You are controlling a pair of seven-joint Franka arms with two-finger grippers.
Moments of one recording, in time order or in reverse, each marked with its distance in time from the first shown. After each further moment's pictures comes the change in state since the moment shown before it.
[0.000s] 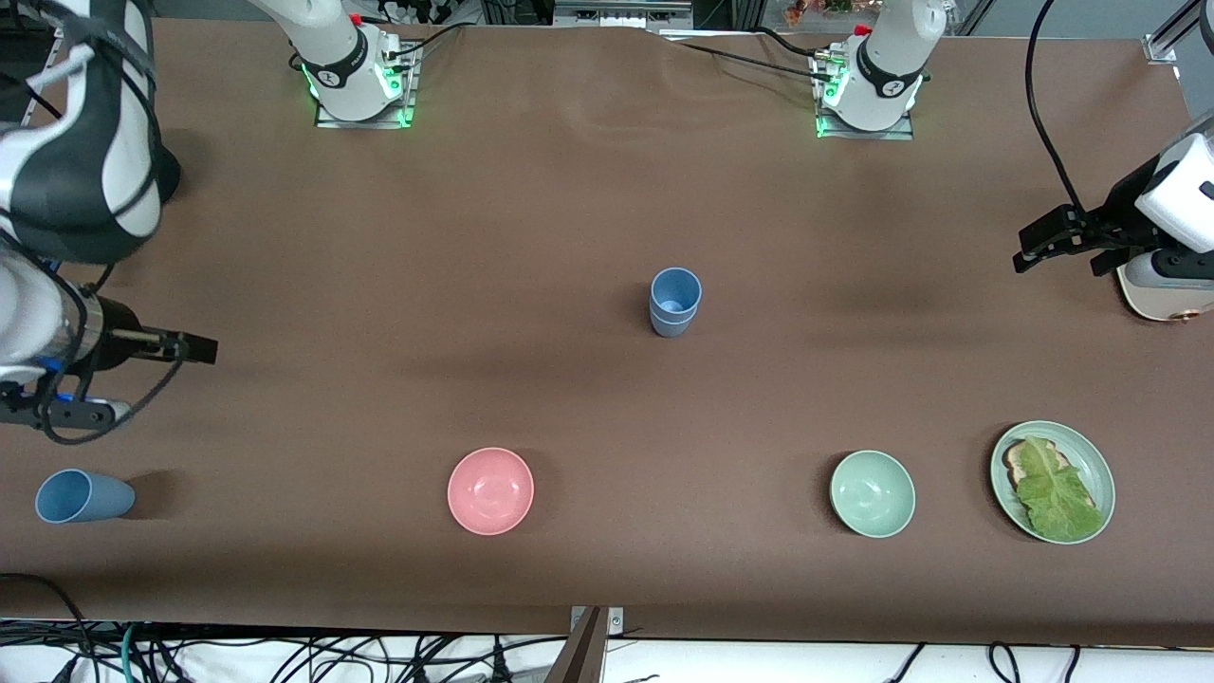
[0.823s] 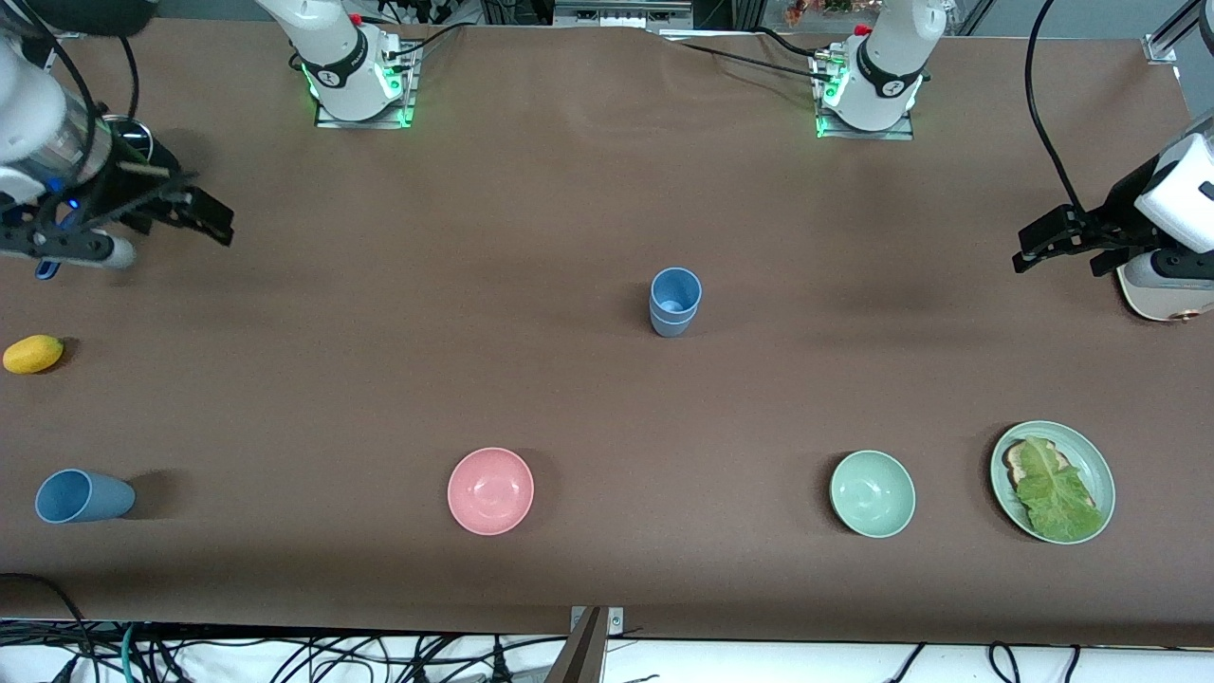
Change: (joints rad) left arm 0.000 0.000 0.000 0.000 0.000 0.001 0.000; right arm -0.291 -0.496 0.431 -0.500 -0.085 0.074 0.161
